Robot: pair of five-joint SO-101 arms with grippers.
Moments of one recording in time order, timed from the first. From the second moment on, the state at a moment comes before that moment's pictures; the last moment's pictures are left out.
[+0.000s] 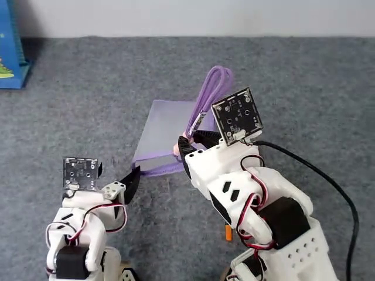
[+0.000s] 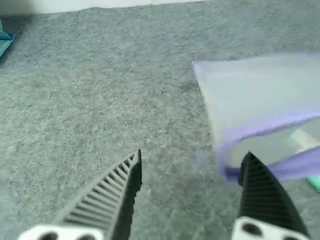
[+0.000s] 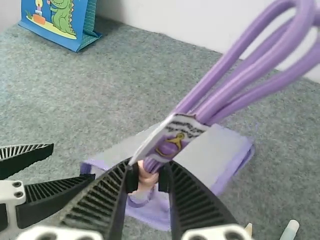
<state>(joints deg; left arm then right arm) -3.2 -103.3 80.1 68.7 4.0 -34.3 -55.2 26.8 66.9 -5.7</state>
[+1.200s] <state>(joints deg) -12.1 -103.3 85.4 59.2 5.4 -34.5 -61.6 28.4 67.0 -3.1</state>
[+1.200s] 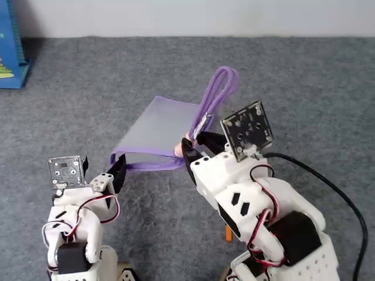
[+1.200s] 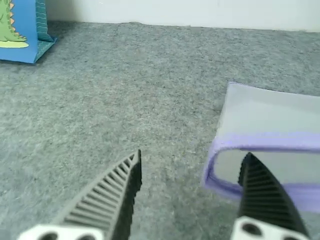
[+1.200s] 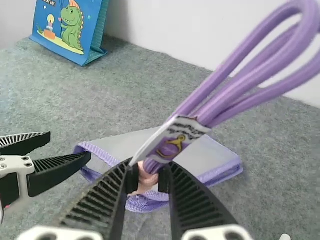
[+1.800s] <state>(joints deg) -7.5 -103.3 87.1 55.3 4.0 -38.6 -62.9 28.5 72.1 -0.4</state>
